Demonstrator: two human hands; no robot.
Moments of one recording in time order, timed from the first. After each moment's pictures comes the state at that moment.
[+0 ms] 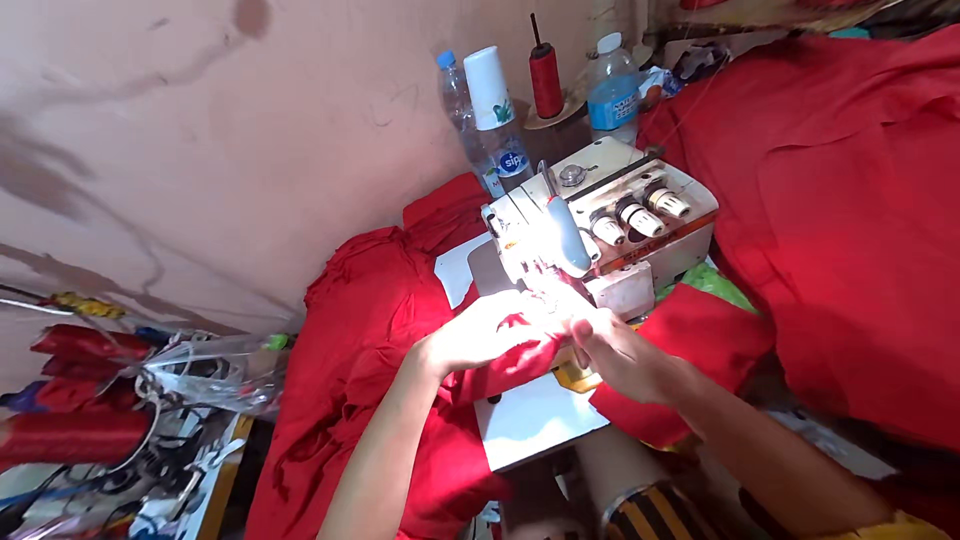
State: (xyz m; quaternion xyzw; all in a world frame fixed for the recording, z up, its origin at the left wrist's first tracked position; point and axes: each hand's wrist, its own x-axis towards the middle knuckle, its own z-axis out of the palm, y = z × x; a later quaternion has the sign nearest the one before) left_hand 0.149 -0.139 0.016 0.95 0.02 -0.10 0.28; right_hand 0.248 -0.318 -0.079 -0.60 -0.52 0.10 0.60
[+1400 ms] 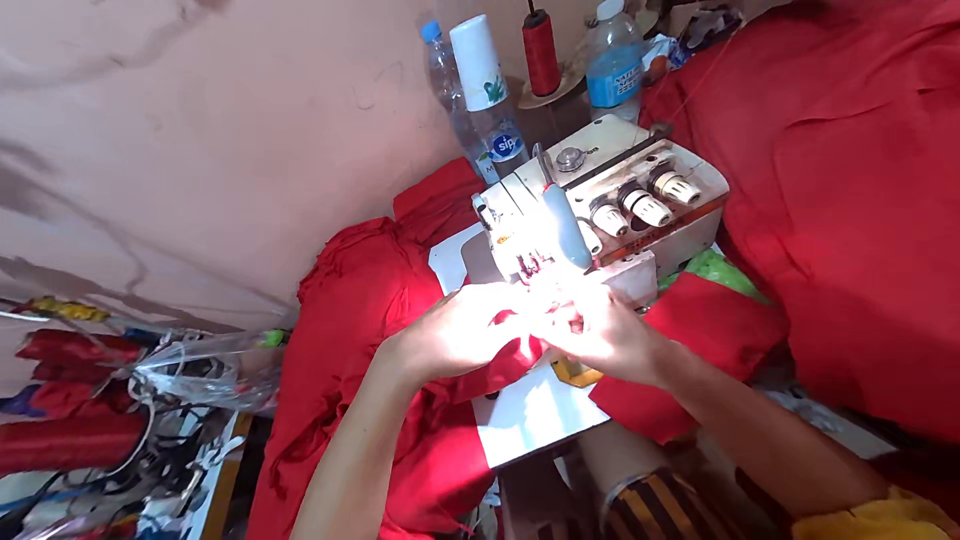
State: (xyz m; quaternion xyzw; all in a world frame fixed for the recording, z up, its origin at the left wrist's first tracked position) left_hand 0.148 -0.147 0.046 0.97 0.03 -0.14 0.22; right_hand 0.257 -0.301 -0.076 -0.59 -0.51 0.11 0.62
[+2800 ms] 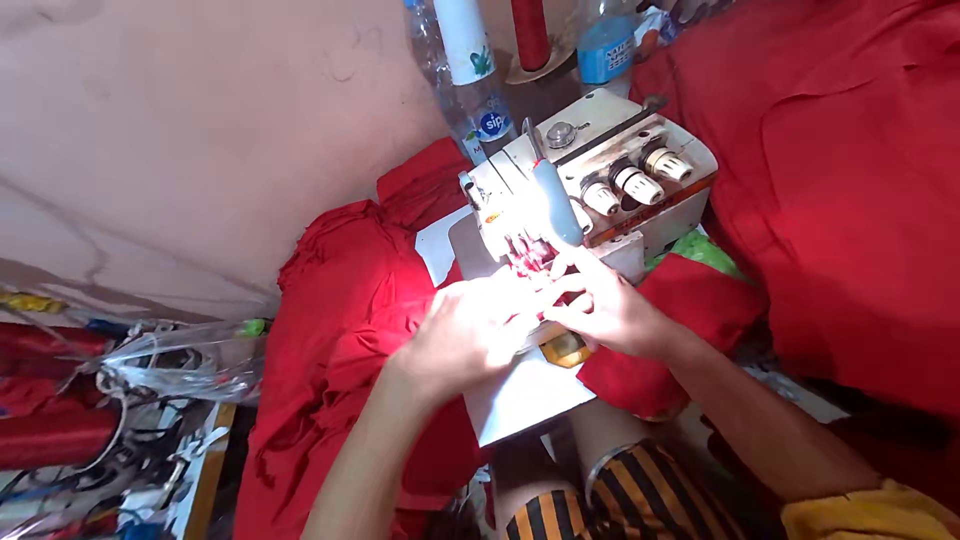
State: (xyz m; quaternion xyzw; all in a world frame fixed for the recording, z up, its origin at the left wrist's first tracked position) left_hand 0.135 -0.167 0.019 1.00 -0.03 0.00 0.07; right_hand 0.267 -0.316 -0.093 -0.60 -0.42 0.27 0.63
